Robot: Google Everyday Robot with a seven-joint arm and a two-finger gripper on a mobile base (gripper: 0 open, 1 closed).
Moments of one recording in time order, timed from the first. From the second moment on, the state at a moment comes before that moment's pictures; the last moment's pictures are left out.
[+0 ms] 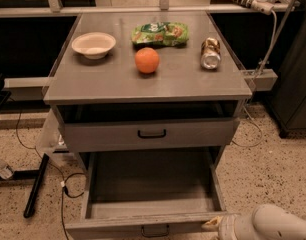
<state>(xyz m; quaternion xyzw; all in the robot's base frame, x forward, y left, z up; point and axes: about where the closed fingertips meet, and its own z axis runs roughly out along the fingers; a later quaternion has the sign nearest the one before) 0.356 -0.198 0.409 -0.57 0.77 0.16 0.24</state>
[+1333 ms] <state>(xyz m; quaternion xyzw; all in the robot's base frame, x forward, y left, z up) 0.510 -0.189 0.453 -0.61 0.71 0.08 0.33</state>
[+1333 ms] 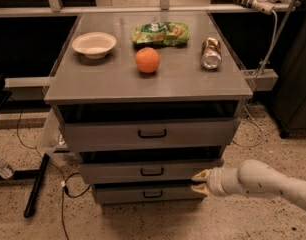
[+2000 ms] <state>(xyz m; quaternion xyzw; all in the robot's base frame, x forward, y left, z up) 0.593 -0.204 0.459 -0.61 0.72 0.05 0.33</state>
